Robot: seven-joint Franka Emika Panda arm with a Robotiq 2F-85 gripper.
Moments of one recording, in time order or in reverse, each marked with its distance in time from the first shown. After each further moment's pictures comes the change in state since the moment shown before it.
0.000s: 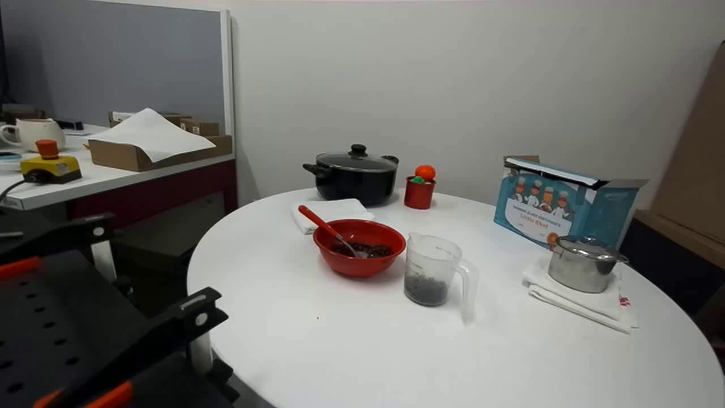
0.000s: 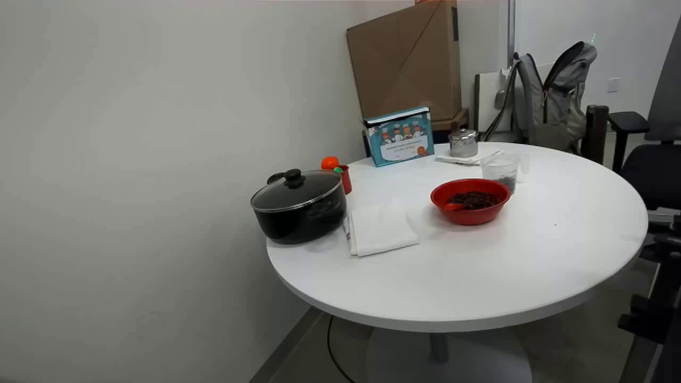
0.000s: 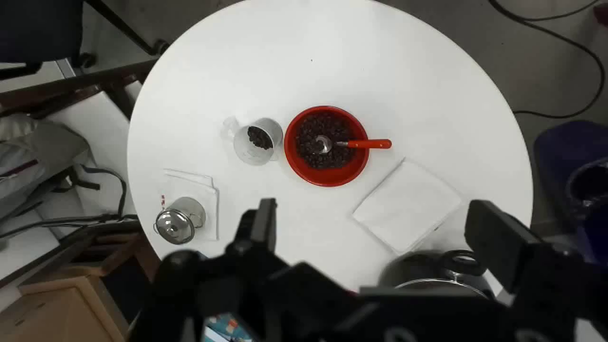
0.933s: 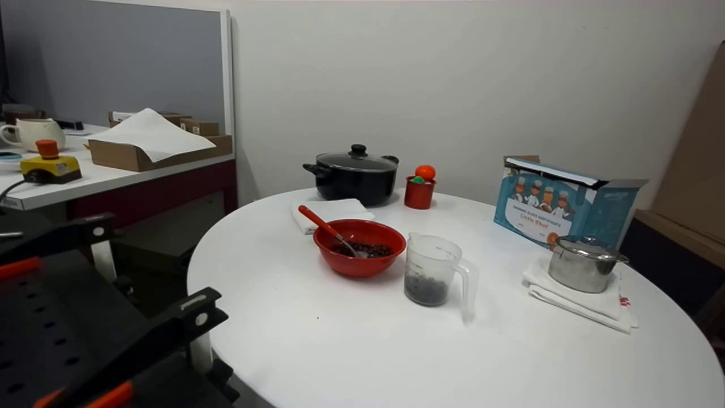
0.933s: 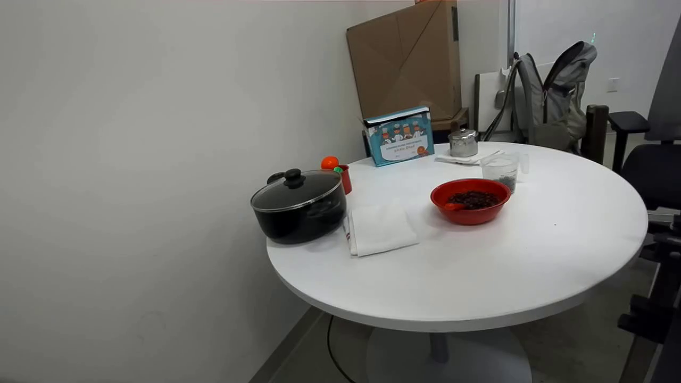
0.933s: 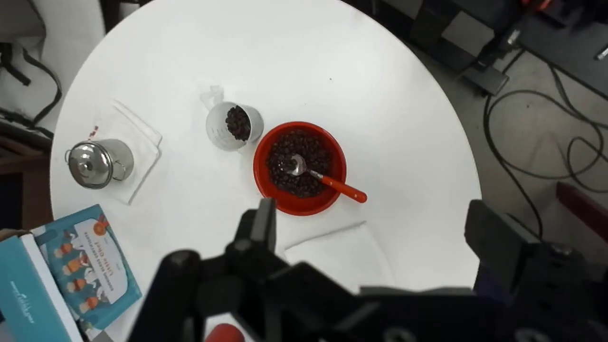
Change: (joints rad) arm 0.100 0.173 -0.113 -0.022 -0.114 0.077 -0.472
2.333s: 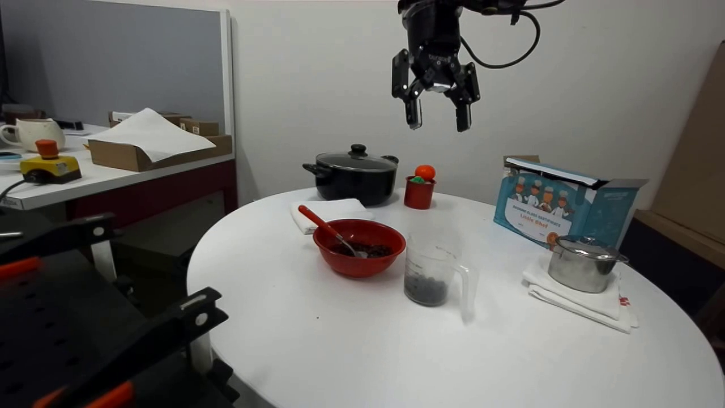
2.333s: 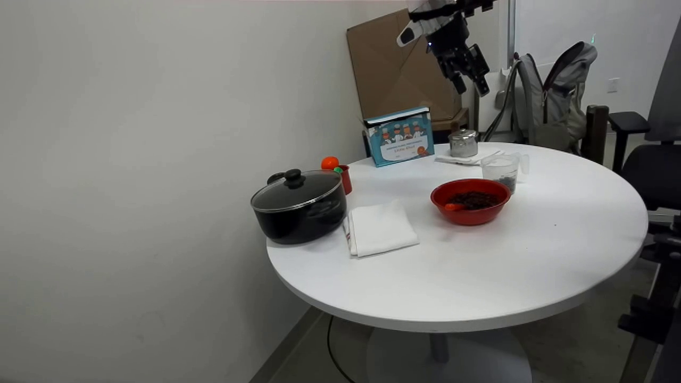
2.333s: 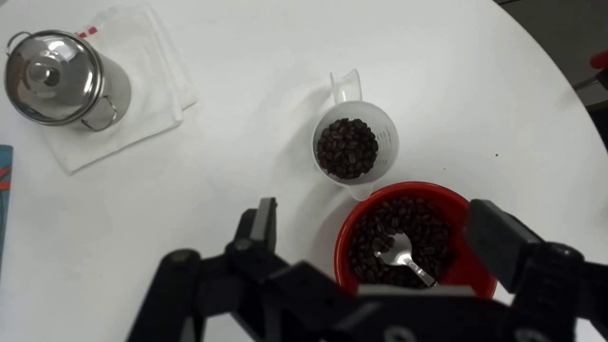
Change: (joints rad) arm -0.195 0.811 -0.144 0.375 -0.202 0.334 -0.607
